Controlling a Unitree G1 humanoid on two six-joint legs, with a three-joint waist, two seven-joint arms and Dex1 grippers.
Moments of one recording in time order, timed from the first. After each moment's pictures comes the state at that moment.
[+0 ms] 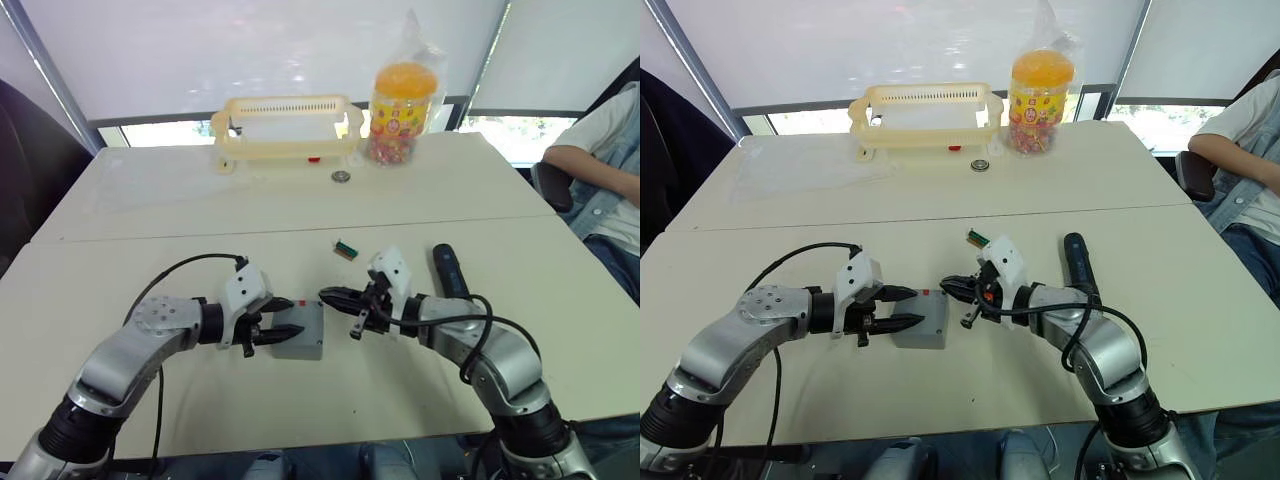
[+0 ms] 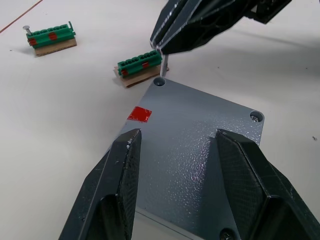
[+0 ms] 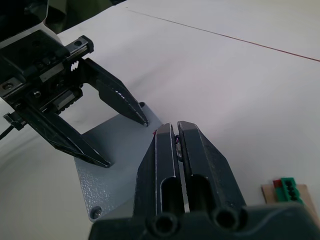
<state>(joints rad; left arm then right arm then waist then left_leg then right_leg) -0.31 0.72 -0.15 -0.40 -0.42 0.65 -0.89 -0.38 -0.40 0.19 -0.44 0.40 0.79 0.64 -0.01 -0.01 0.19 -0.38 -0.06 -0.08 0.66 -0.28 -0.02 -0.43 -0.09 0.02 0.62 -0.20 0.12</state>
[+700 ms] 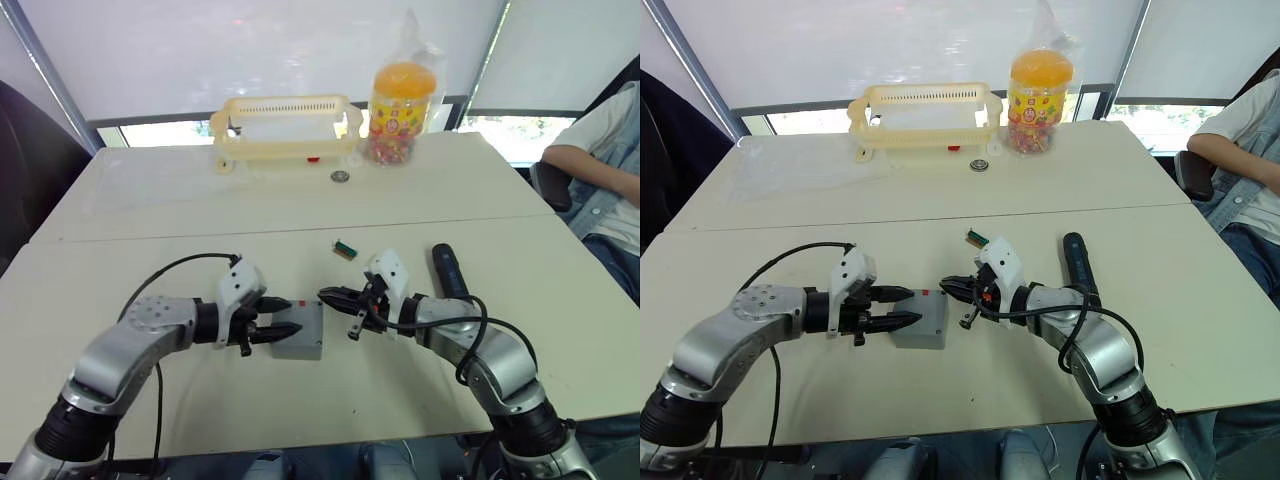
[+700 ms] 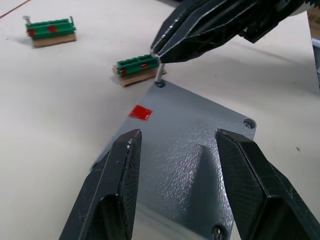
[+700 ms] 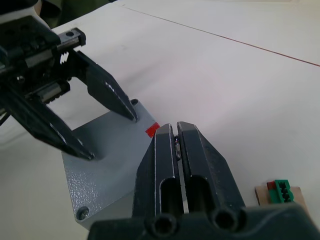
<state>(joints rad) -0.32 0.74 -0.08 -0.41 -0.52 0.75 -0.90 -0.38 -0.41 0.21 -0.40 0.36 0.73 0.65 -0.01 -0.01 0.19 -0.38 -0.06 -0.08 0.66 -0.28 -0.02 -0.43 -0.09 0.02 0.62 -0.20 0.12</state>
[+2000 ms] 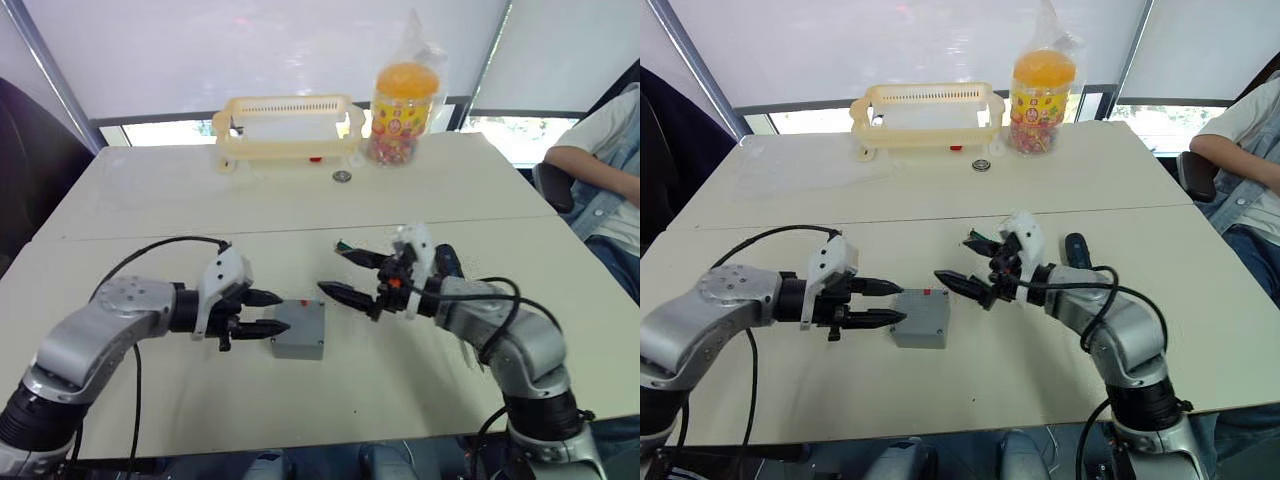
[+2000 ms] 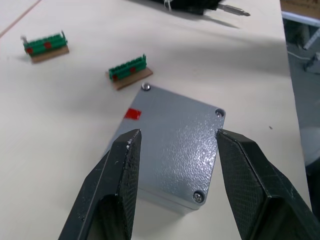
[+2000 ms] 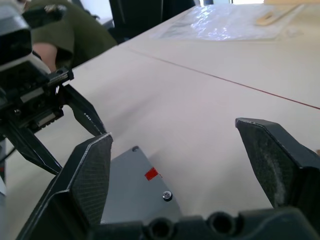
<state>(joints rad) -0.42 0.87 -0.05 -0.44 -0.59 0.76 -1.05 -0.46 -0.46 -0.08 -0.45 0.65 1.01 0.62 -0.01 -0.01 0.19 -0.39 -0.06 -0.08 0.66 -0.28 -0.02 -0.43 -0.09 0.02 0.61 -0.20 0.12</state>
